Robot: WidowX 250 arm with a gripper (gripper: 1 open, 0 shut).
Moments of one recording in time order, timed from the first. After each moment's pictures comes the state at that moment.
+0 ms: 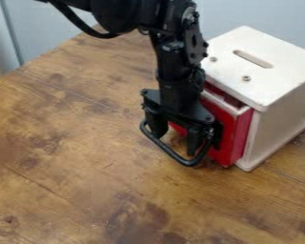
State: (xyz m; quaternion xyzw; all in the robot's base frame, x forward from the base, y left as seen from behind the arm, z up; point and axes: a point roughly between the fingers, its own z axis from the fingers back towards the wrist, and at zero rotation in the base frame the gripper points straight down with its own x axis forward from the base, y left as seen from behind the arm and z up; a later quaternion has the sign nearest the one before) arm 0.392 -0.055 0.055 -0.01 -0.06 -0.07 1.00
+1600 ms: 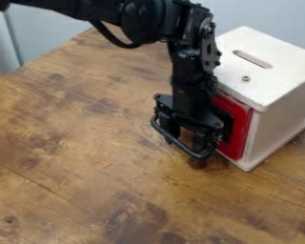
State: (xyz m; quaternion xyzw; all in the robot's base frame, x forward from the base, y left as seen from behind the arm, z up) arm 0.408 -0.060 0.043 0.00 -0.04 -0.09 1.00
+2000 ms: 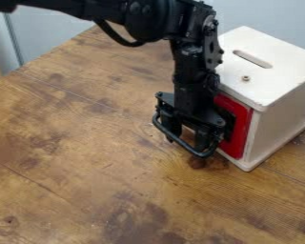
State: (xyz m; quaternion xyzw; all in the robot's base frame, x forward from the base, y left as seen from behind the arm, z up) arm 0.408 -0.060 0.046 0.00 -0.03 -0.09 1.00
